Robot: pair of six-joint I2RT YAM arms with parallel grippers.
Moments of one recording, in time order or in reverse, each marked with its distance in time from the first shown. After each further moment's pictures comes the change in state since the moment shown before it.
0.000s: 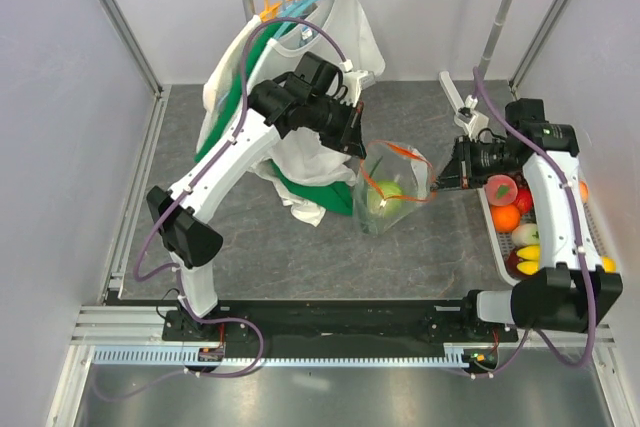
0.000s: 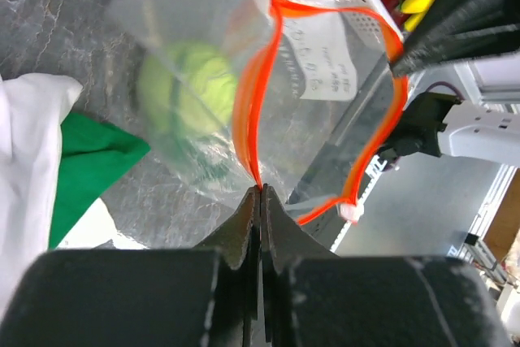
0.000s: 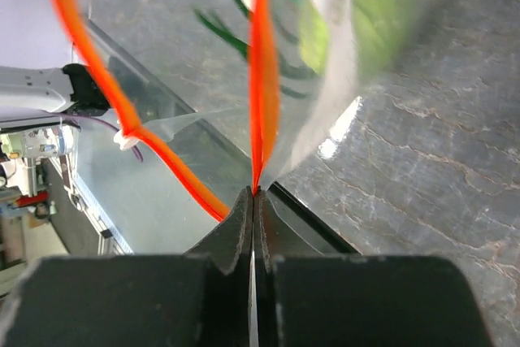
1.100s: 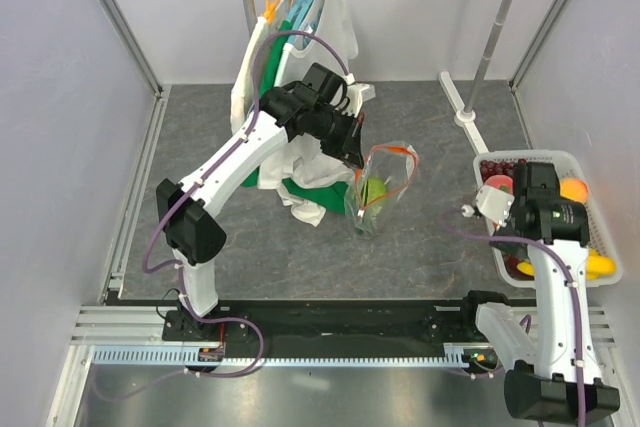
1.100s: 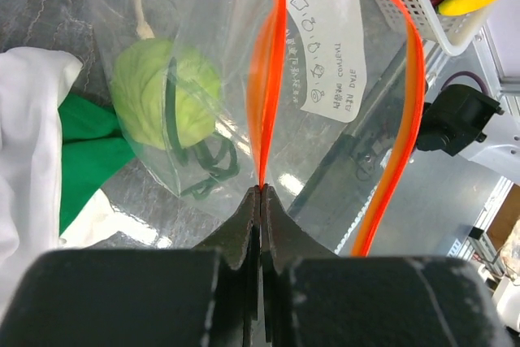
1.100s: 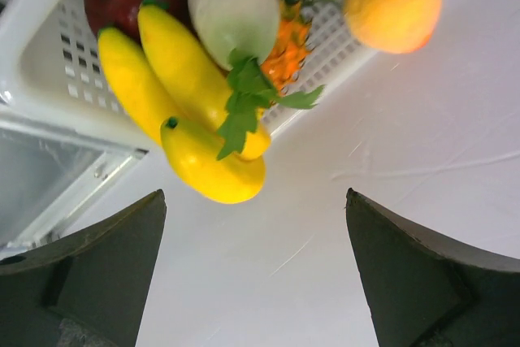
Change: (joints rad) left arm -0.001 0.026 -0.092 0.026 -0.007 0.019; right arm -0.004 -0.423 -0.291 -0.061 1.265 -1.005
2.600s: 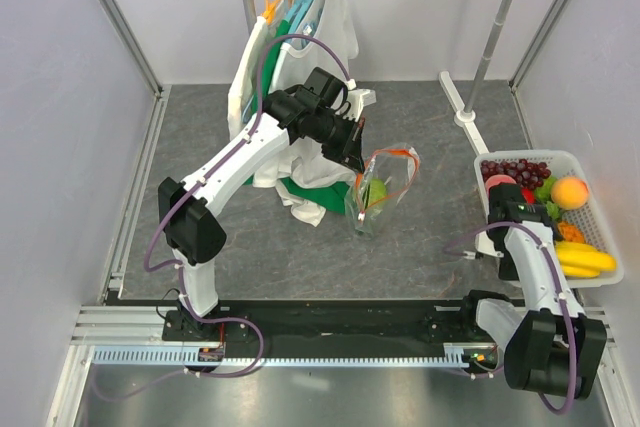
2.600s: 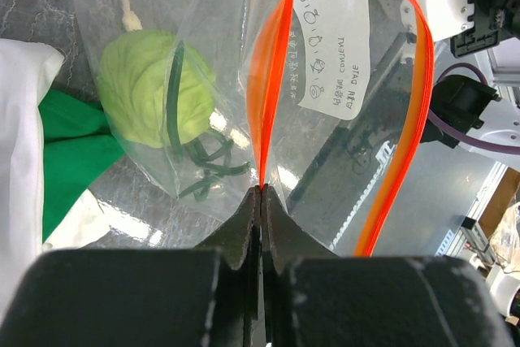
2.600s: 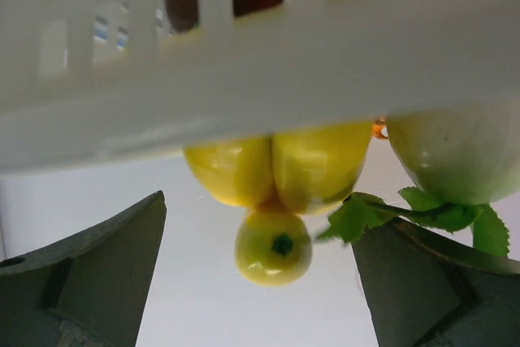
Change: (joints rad) left arm 0.000 0.000 -0.048 0.023 0.038 -0.003; right arm -0.054 0.138 -0.421 0.195 0.350 -0.277
